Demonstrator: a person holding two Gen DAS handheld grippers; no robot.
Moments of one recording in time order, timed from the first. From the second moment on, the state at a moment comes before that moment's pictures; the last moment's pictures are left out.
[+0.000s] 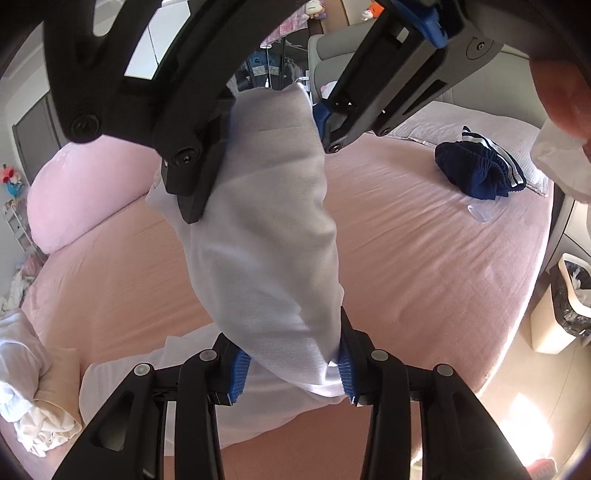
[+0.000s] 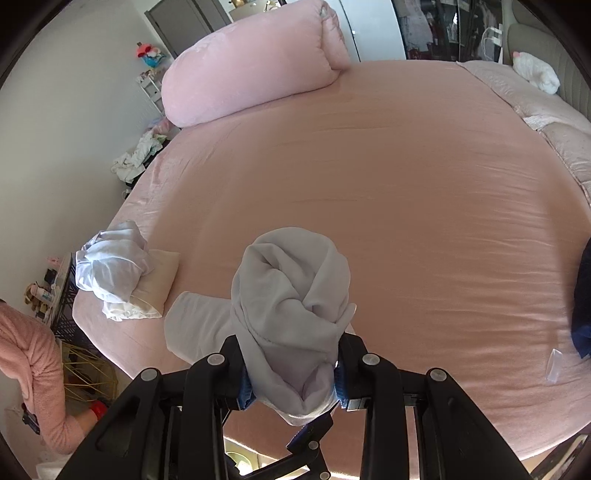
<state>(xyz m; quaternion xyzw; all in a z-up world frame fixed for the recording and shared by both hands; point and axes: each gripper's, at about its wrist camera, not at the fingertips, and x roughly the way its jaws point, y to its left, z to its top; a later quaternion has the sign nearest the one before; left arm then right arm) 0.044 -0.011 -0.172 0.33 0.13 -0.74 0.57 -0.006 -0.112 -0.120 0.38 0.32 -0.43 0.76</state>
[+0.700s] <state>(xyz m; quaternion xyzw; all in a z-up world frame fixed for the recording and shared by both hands) 0.125 0.002 -0.189 0.28 0.29 -0.70 0.59 0.083 -0.118 -0.158 0.41 0.39 -0.31 0.76</state>
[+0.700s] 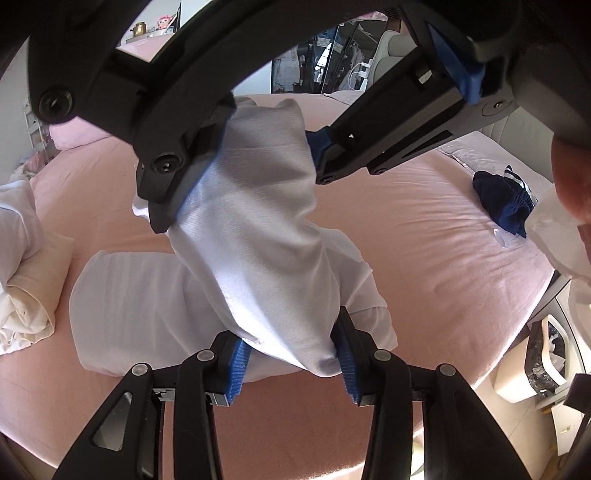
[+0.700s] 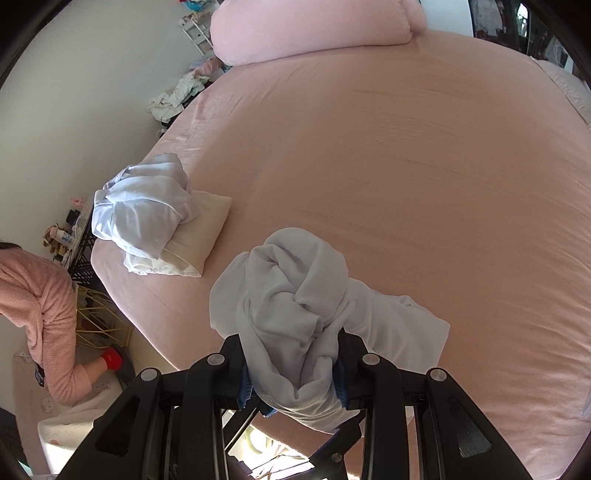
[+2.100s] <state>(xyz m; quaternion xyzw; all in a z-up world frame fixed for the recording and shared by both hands) 0.203 0.011 -0.156 0.26 0.37 -0.69 0.57 -0.042 -0.103 -0.212 0.56 0.28 -0.30 0.72</state>
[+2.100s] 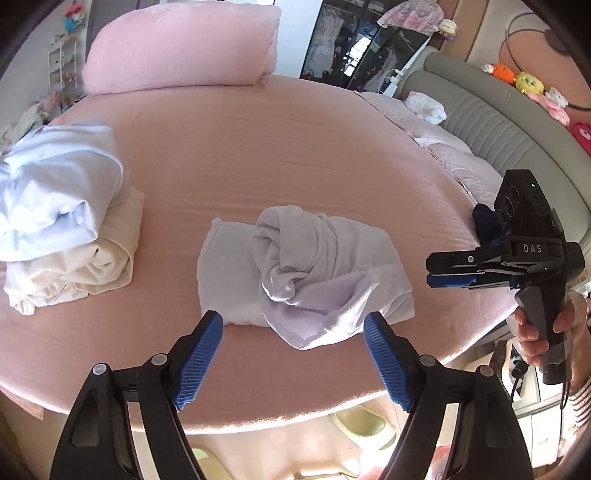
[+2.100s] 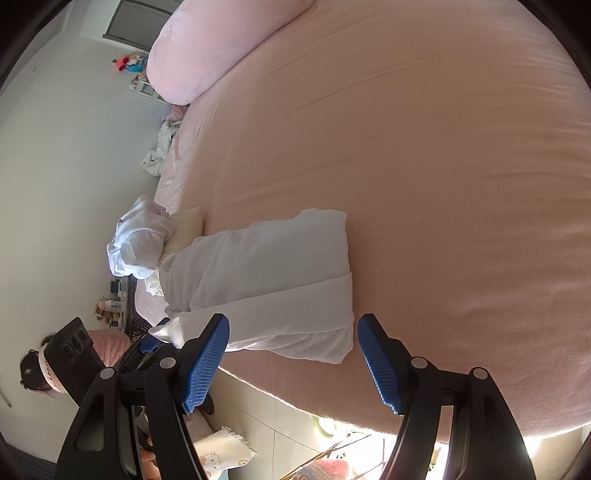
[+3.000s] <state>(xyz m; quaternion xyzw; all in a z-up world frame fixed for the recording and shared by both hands) 0.195 -0.026 -0.169 0.40 0.22 -0.72 0.52 -0.022 -0.092 -0.241 0.44 0.33 -0.30 0.78</state>
